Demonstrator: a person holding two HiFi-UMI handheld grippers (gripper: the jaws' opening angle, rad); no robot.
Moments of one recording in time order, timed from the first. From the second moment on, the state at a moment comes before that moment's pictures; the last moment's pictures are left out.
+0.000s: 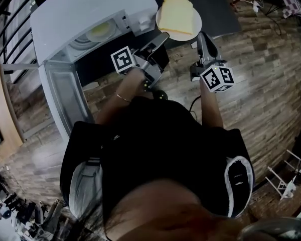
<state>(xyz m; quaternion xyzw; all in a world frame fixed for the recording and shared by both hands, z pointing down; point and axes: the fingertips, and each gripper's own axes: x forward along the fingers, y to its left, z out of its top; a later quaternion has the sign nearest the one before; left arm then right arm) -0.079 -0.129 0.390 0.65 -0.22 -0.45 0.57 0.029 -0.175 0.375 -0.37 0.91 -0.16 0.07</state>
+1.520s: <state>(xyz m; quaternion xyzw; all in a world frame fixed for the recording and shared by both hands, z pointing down) -0.040 -0.216 0.417 0.62 -0.29 -0.49 0.54 0.058 -0.278 0.404 -0.30 0.93 -0.19 0.03</state>
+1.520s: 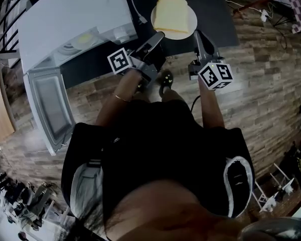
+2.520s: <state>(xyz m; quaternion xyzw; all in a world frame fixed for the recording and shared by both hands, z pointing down) -0.060 -0.251 0.501 0.55 -0.34 -0.51 0.57 0.026 -0.318 0.479 -0.25 0.94 -0.25 -0.01</state>
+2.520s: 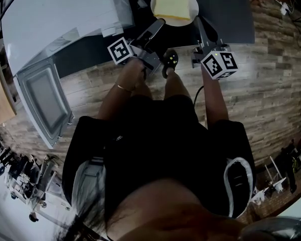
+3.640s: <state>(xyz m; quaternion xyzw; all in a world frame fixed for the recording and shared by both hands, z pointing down) -0.059 -0.269 0.548 0.51 -0.38 -0.49 0.59 0.056 -0.326 0.499 -0.27 0.92 -0.30 -0.01</state>
